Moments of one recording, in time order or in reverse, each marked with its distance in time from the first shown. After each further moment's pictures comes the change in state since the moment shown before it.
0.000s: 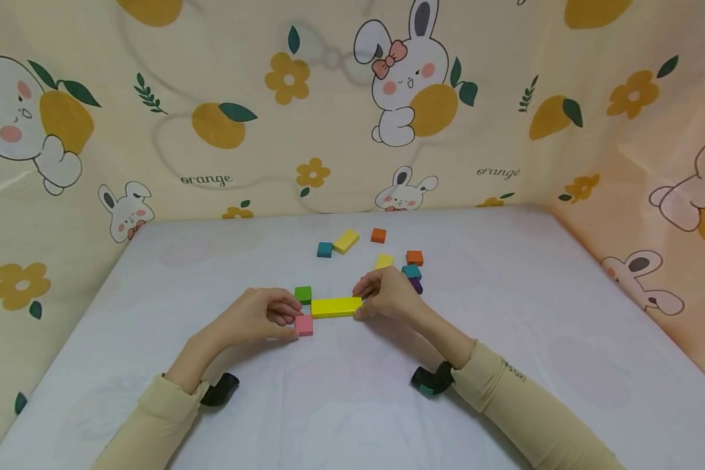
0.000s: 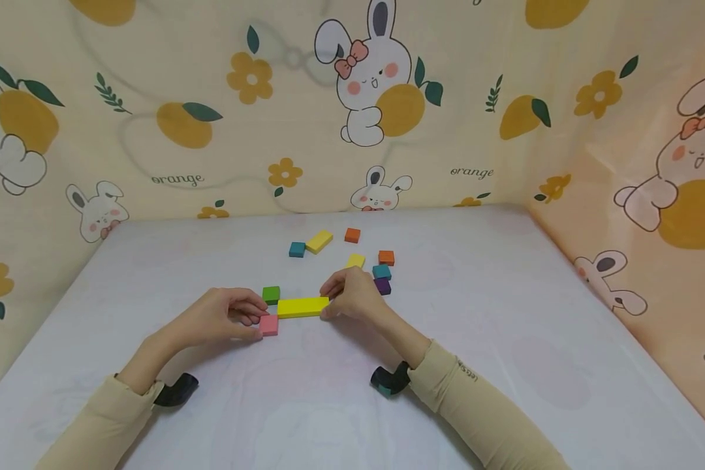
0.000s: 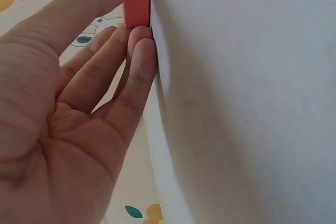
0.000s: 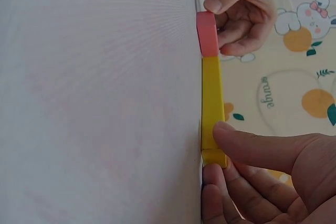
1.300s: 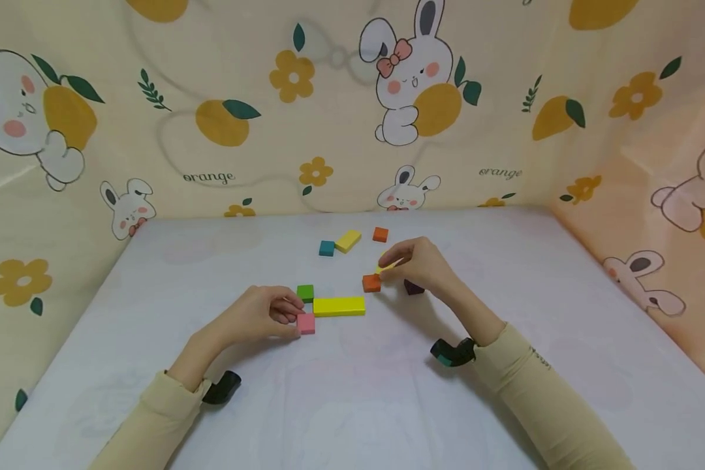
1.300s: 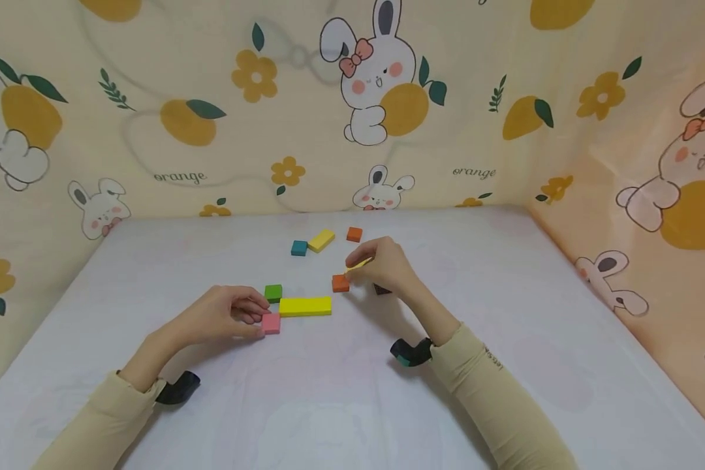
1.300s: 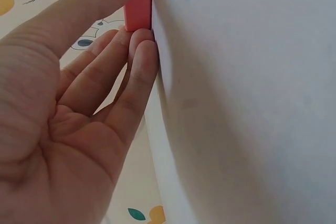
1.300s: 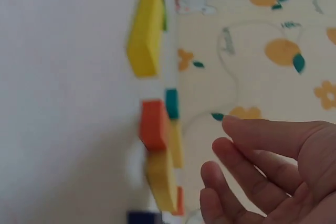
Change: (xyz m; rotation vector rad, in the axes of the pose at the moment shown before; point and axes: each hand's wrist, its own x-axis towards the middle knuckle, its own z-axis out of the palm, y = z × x) left_hand 0.001 0.001 -0.001 0.026 -0.006 -0.004; right_hand 0.008 0.000 -0.056 -0.055 0.072 -0.057
